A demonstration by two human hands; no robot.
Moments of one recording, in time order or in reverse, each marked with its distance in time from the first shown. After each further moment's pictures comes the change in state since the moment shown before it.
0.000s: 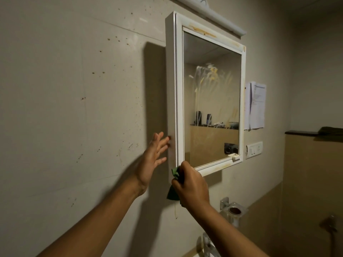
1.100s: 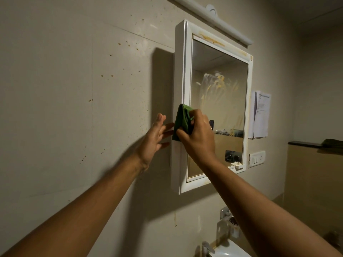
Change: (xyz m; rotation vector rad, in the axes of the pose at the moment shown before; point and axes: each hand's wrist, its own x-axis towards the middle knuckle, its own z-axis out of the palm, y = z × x) left_hand 0.028 0.054 -0.011 -0.030 0.017 0.051; right_hand 0.111 -0.059 -0.061 0.167 0.269 -0.247
